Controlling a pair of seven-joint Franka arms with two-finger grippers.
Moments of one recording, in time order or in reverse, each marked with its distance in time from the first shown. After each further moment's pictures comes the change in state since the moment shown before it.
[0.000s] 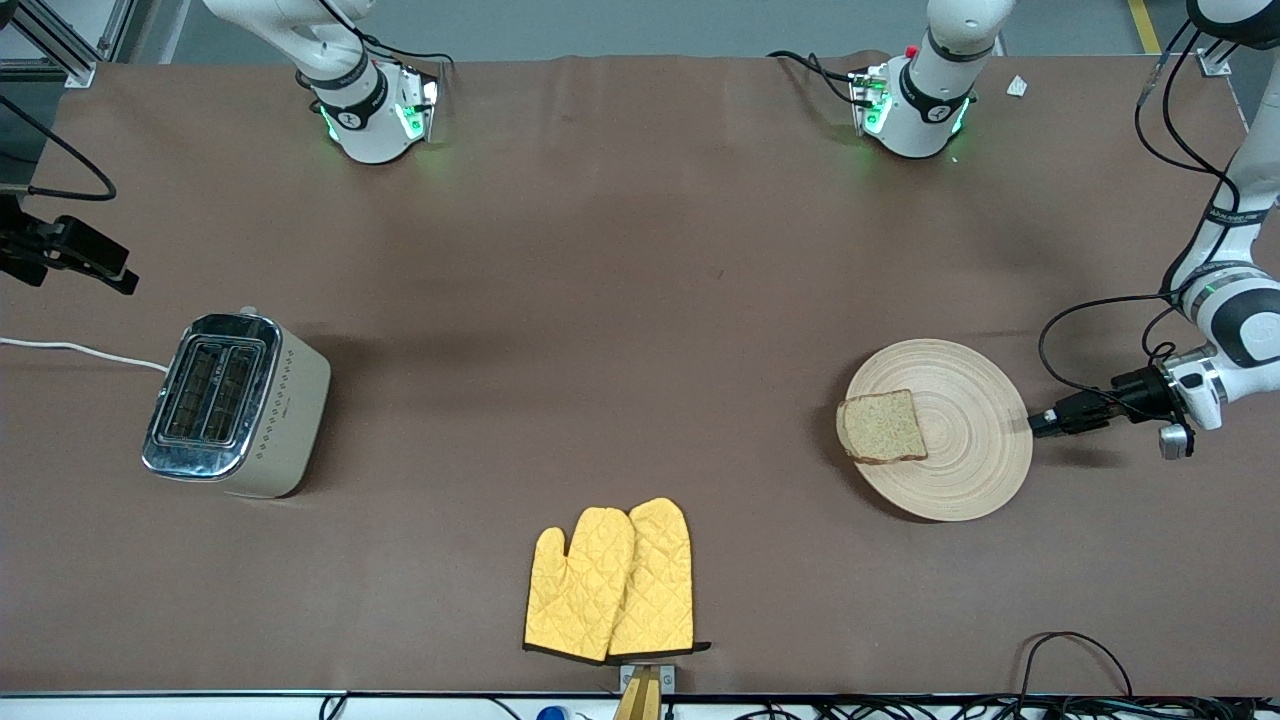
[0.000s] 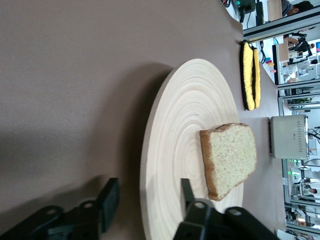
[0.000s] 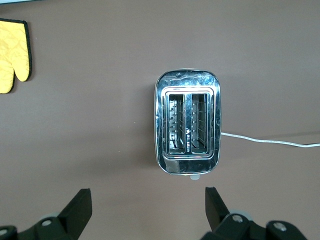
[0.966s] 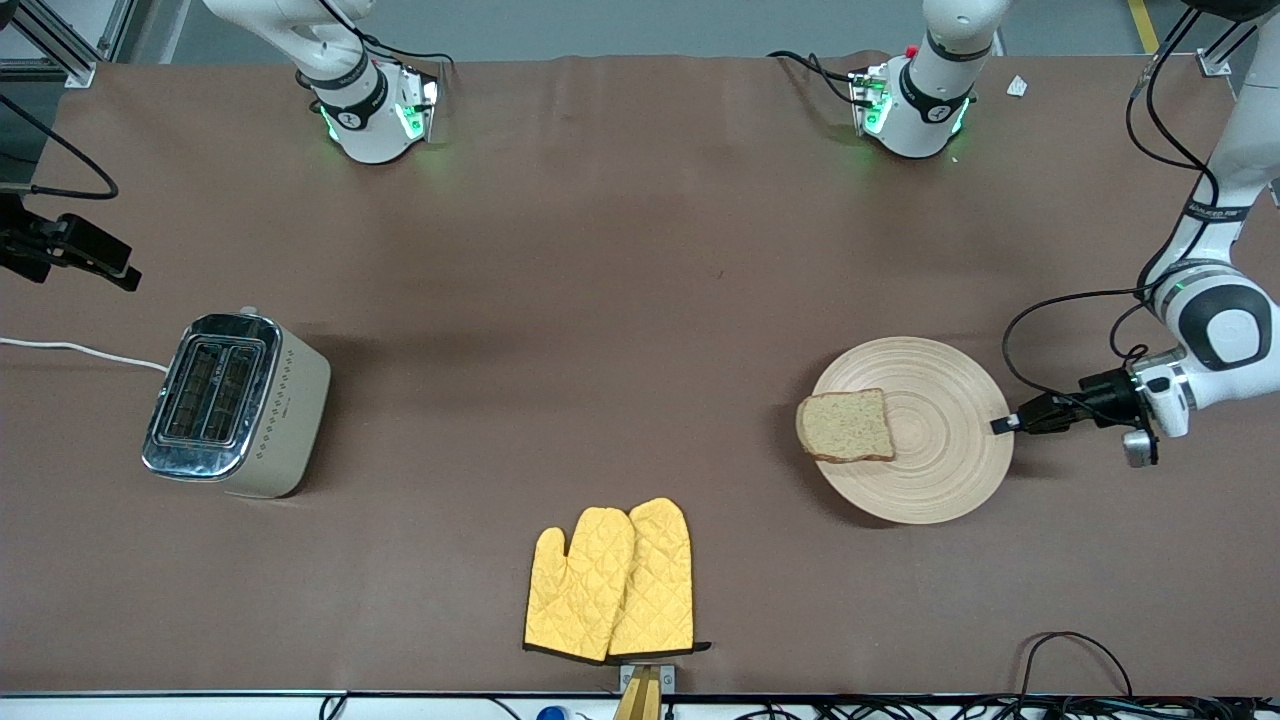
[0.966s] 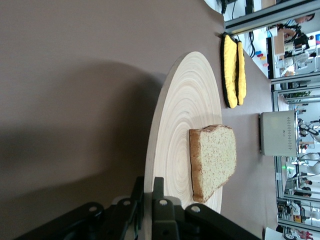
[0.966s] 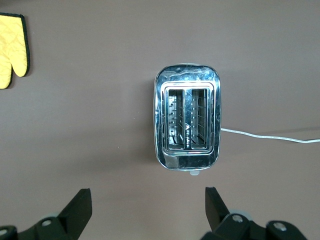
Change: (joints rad) left arm -0.061 -0.104 -0.029 -0.110 -0.076 0.055 -0.018; right arm 0.000 0.000 0.000 0.000 0.000 -0.021 0.000
